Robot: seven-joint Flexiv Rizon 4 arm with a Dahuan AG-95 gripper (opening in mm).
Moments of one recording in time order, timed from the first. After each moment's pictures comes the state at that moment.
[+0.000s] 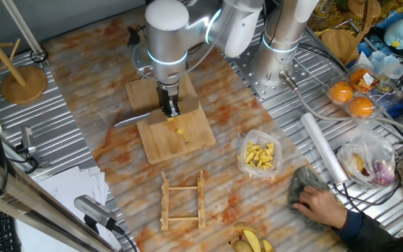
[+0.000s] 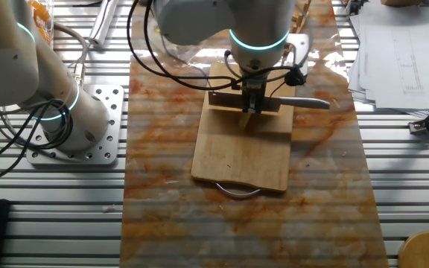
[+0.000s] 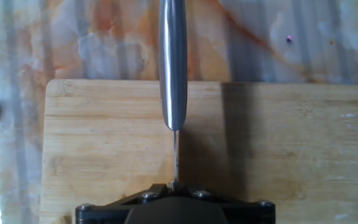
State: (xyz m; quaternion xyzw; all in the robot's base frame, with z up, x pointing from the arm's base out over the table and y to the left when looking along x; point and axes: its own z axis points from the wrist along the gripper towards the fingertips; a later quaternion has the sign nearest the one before) arm 0.452 0.032 0.040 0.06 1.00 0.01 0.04
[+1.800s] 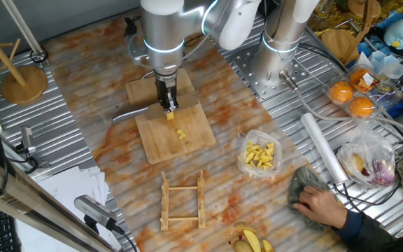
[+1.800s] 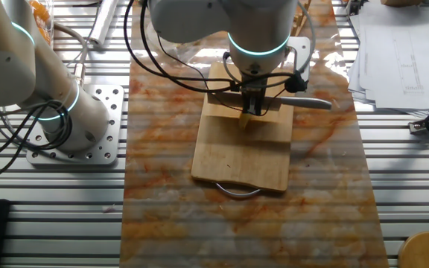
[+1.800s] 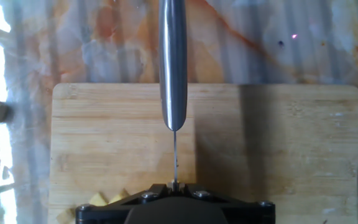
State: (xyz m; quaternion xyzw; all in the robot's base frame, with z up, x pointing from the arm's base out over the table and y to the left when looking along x) arm 0.450 0.024 0.063 0.06 1.00 0.03 0.03
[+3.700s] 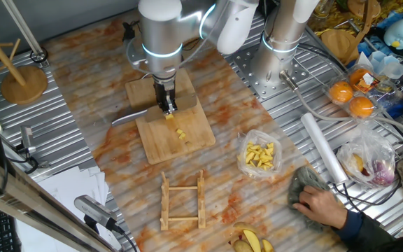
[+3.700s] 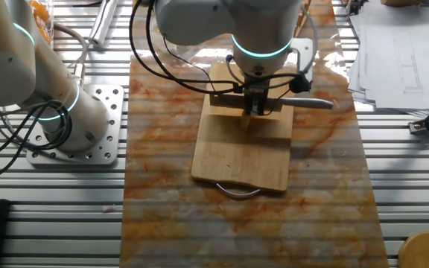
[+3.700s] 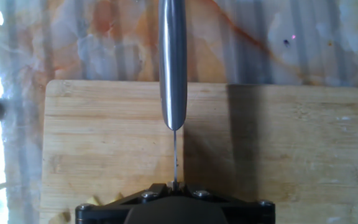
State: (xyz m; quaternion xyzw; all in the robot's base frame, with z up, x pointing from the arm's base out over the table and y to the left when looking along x) arm 0.449 0.024 0.068 0.05 1.00 0.03 0.03
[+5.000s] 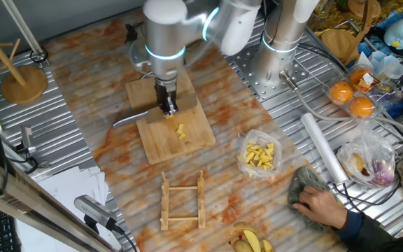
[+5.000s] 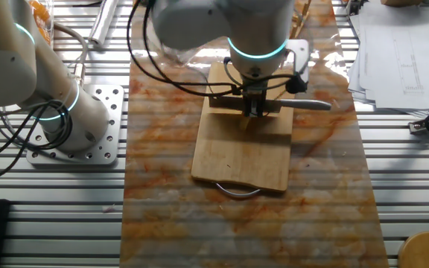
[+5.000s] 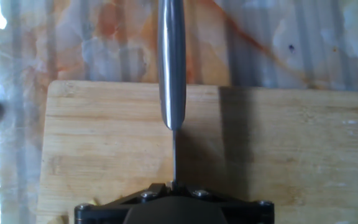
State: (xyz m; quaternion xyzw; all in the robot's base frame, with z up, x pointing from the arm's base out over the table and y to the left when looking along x) arm 0.453 0.028 0.057 0.04 1.00 0.04 0.03
